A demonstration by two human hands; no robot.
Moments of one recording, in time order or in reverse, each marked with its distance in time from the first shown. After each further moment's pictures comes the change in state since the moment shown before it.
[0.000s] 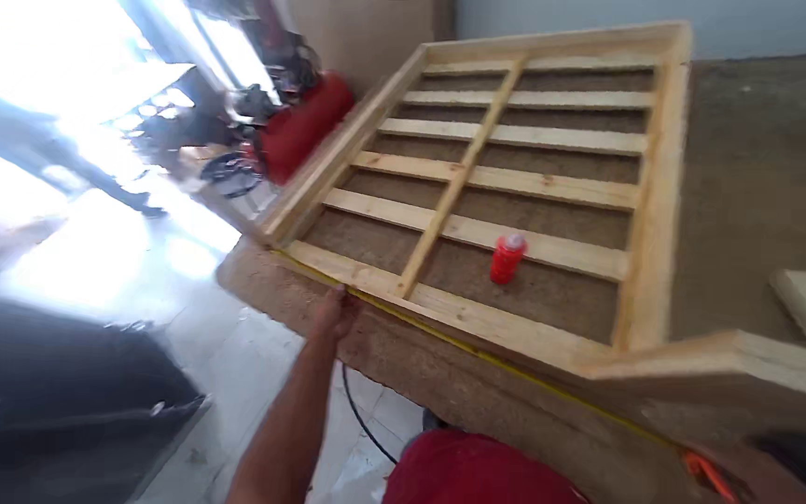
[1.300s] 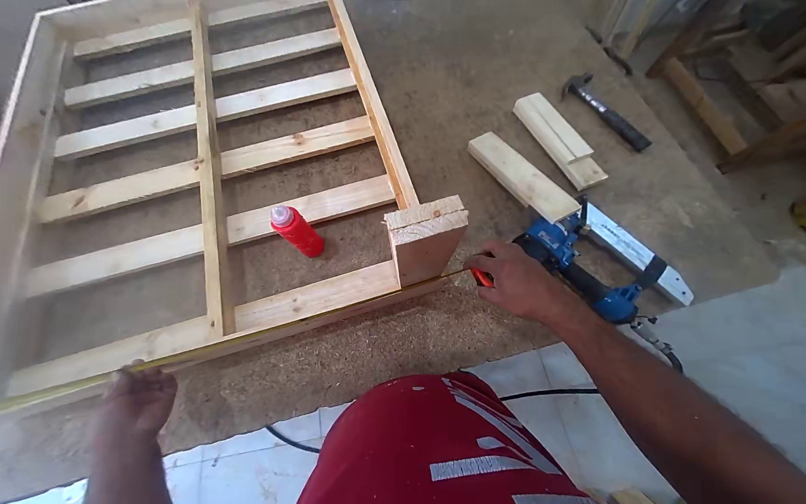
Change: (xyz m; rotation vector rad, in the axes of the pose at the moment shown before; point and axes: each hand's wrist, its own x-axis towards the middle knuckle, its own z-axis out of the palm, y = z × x) left_hand 0.034 -0.014 -0.005 0.024 -0.116 0.009; right_hand 0.009 0.005 -0.011 -0.134 0.340 0.130
